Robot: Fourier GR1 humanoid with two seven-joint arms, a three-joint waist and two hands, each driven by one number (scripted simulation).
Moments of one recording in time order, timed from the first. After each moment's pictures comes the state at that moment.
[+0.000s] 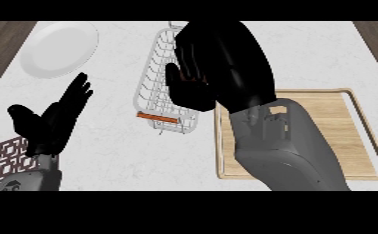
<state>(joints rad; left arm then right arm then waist) -0.09 0.20 0.08 -1.55 0.09 -0.08 0.21 -0.87 -0.05 0.35 -1.70 0.65 0.18 0.80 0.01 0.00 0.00</state>
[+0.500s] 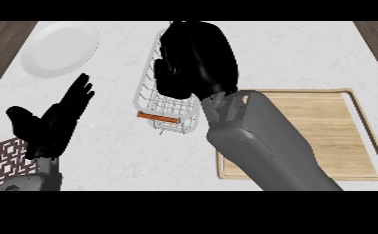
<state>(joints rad) -0.07 0.19 0.07 -1.60 0.09 -0.08 0.25 -0.90 -0.01 0.40 -1.49 0.72 0.04 0.73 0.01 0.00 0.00</state>
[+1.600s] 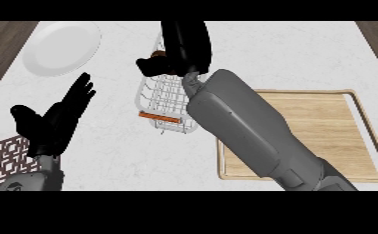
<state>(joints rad) -0.08 0.18 0.09 -1.58 0.07 -0.10 0.24 -1.06 0.00 0.47 -1.09 0.59 -0.45 0.56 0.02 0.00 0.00</state>
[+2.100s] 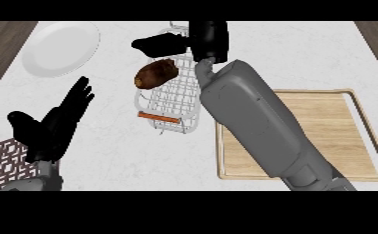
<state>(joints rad) -0.05 0.17 0.09 -1.60 0.06 -0.10 0.23 -1.04 0.00 0.31 -1.18 0.37 -0.59 0.52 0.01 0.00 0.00</state>
